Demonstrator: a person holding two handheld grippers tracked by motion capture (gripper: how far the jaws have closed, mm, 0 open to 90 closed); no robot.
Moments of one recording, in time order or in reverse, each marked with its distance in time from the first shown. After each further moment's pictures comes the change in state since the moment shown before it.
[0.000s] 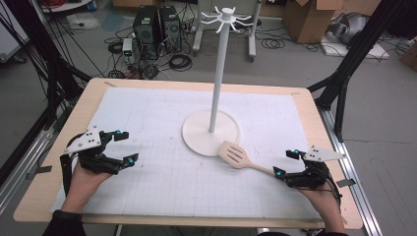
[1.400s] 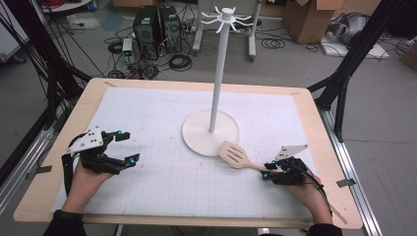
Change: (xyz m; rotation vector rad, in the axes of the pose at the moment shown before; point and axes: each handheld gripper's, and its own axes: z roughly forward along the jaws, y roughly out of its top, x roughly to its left) left arm 0.000 -0.001 0.004 0.017 -0.004 -0.002; right arm 0.006 0.001 0.054 0.352 0.087 -0.086
